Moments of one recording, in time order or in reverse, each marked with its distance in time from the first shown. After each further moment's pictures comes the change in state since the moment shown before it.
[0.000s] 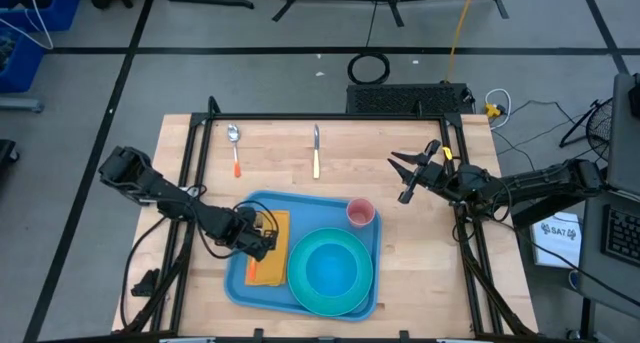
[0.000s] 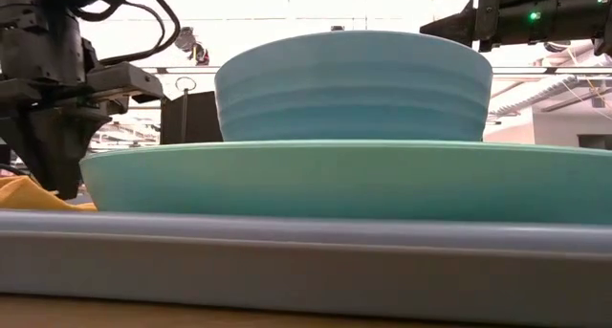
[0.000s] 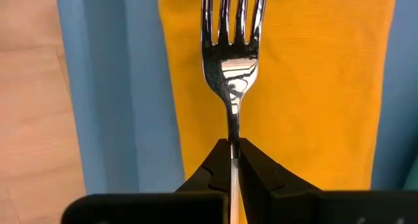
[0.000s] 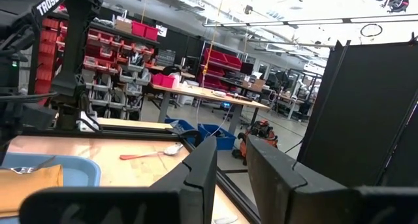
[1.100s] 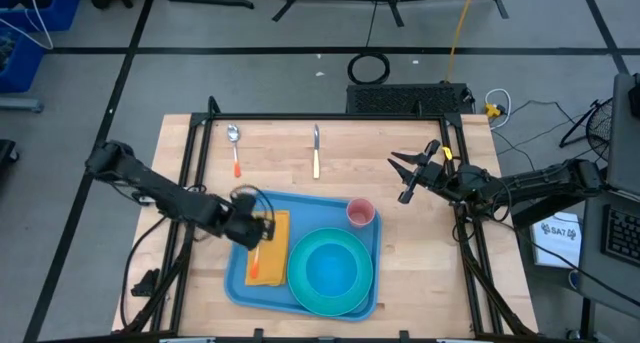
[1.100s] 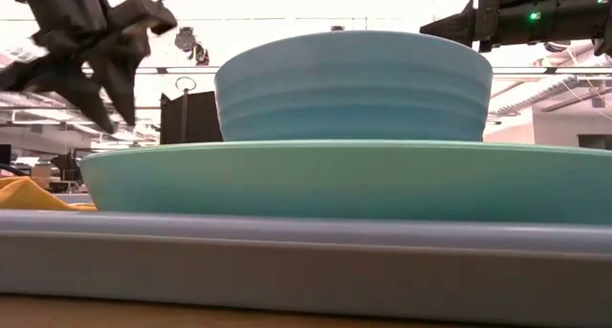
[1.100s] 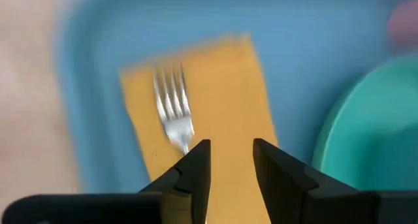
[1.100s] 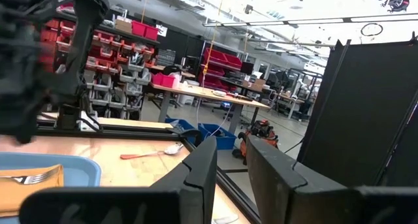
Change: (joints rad) left arm 0.040 -0.191 0.051 -0.092 -0.199 0.206; right arm 0.000 0.000 0.000 -0.002 0.000 0.002
